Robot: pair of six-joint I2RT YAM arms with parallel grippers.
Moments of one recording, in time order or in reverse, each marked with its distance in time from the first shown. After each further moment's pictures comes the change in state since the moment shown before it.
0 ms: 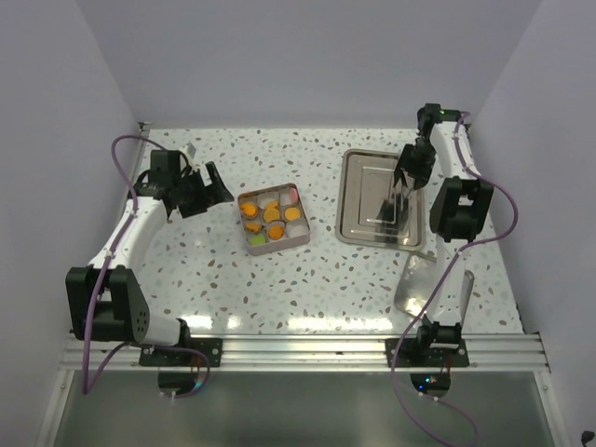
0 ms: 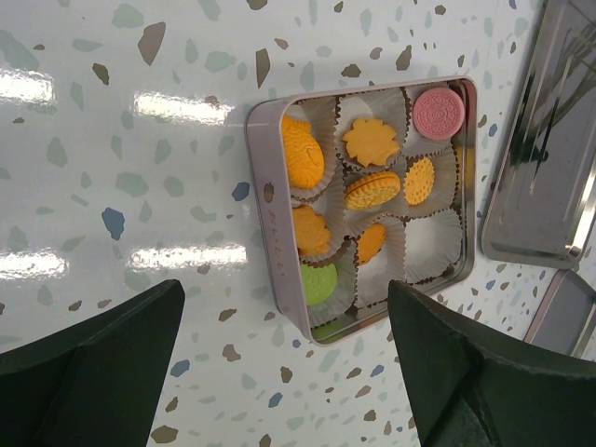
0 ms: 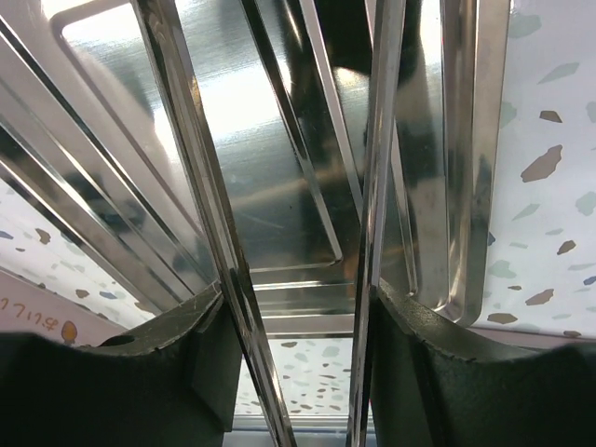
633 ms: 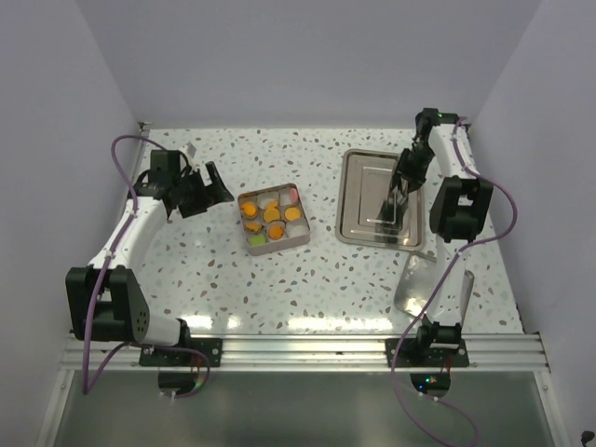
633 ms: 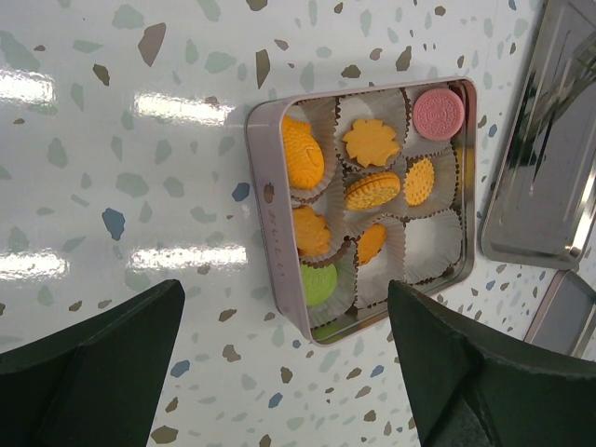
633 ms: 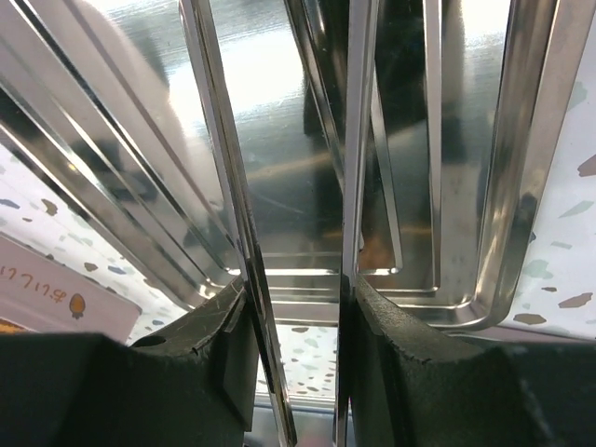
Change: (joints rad) left arm 0.000 0.000 0.002 0.000 -0.001 0.000; right arm 0.002 -0.006 -0.062 0.013 -0.078 -0.010
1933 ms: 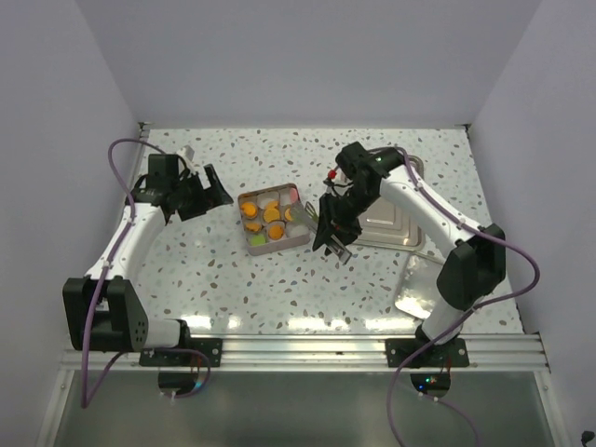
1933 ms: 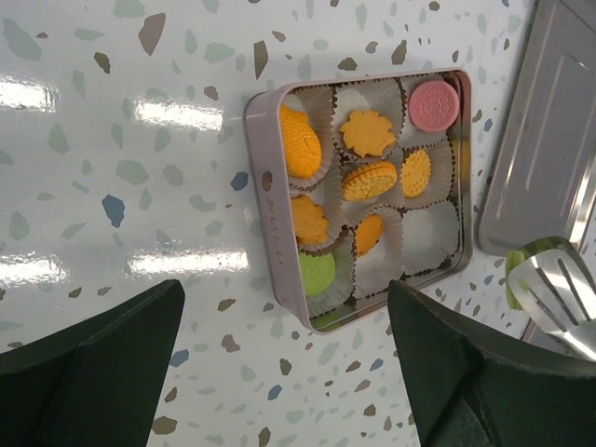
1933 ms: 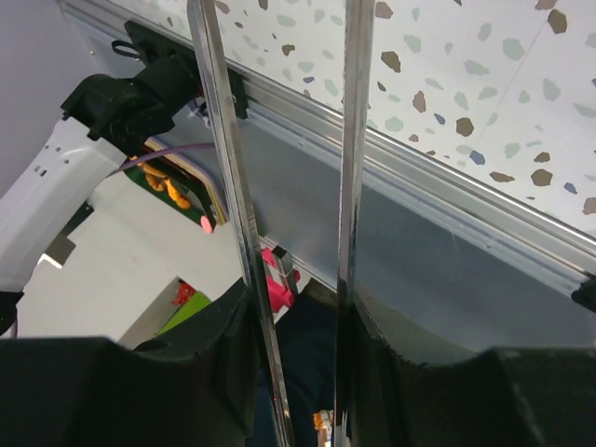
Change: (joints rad) left arm 0.000 -0.054 -0.035 0.003 -0.002 -0.004; right arm 0.575 -0.664 -0.609 0.030 -0.501 0.194
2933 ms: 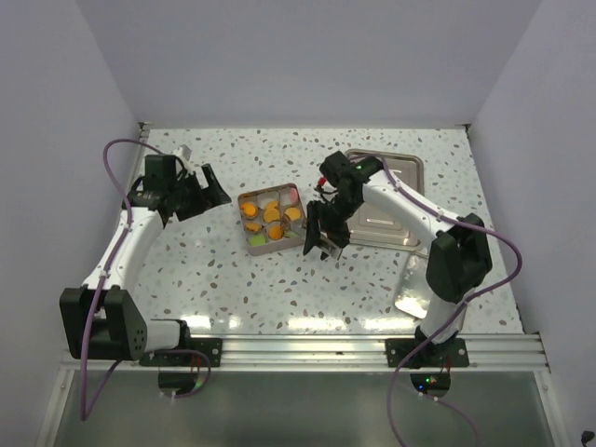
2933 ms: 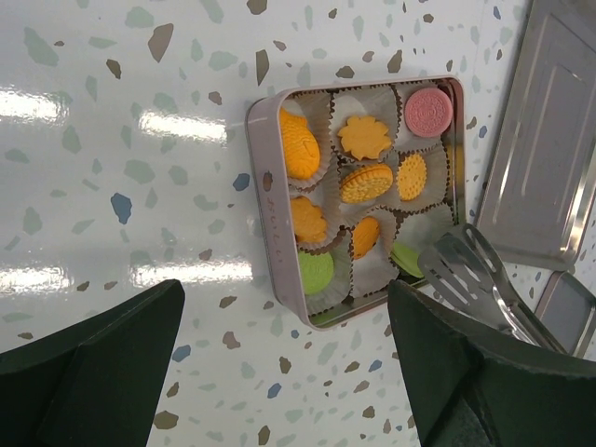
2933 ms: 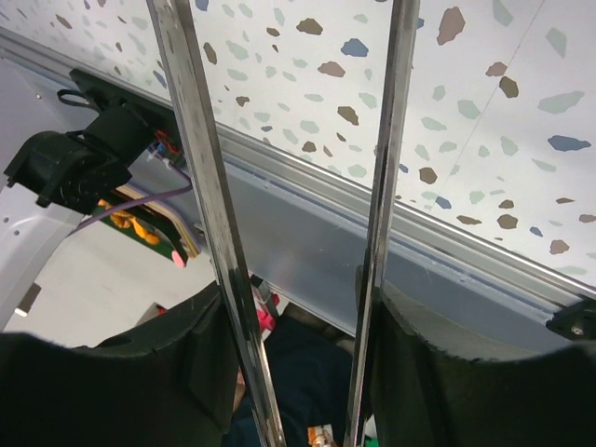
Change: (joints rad) left arm 0.000 -0.050 -0.009 -0.012 -0.021 -0.006; right arm 0.074 0.075 -0.078 0.139 0.105 0.053
